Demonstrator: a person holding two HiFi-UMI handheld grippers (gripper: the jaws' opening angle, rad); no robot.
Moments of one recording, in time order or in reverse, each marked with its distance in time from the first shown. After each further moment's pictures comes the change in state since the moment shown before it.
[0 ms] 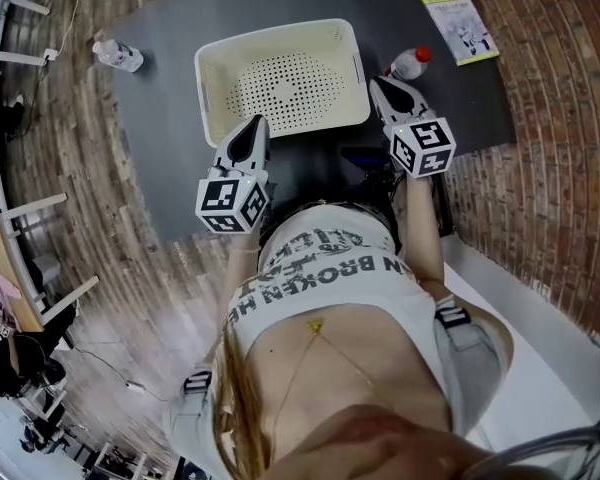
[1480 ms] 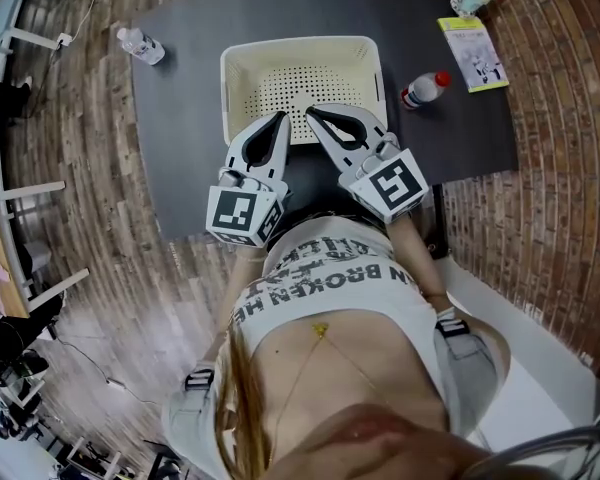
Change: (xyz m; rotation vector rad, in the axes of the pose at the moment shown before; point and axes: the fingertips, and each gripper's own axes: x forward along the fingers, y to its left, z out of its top) left arm -0.025 -0.019 0.067 0.128 -0.180 -0.053; right arm 0.006 0.195 0.101 -0.216 -0.247 0.415
